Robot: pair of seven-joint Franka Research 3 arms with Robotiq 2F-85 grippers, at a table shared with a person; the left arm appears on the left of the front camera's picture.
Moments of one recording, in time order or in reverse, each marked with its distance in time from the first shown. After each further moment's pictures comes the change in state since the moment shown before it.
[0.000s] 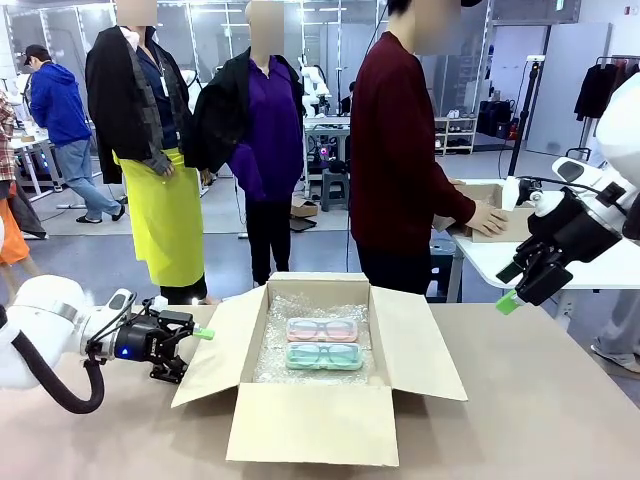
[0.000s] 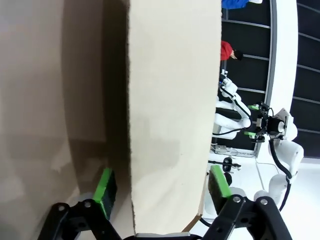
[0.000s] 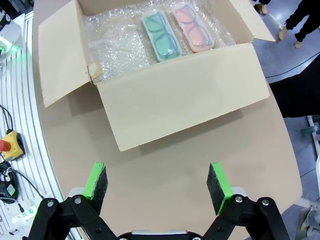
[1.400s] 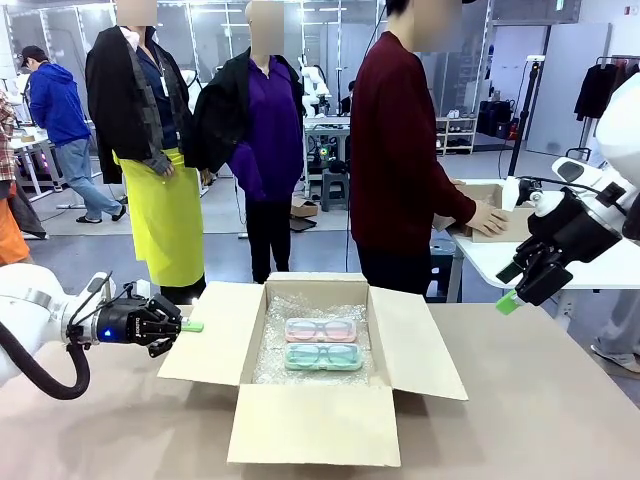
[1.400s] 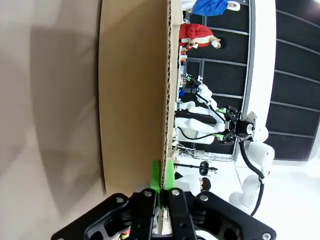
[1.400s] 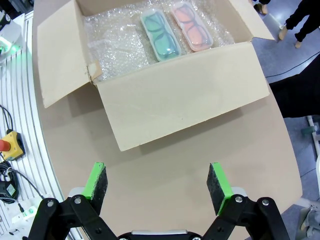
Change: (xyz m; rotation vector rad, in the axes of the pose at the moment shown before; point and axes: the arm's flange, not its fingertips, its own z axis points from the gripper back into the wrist) left arm 0.004 -0.027 0.036 -0.099 -0.036 0.038; right arm 0.000 0.000 0.000 0.000 0.000 0.000
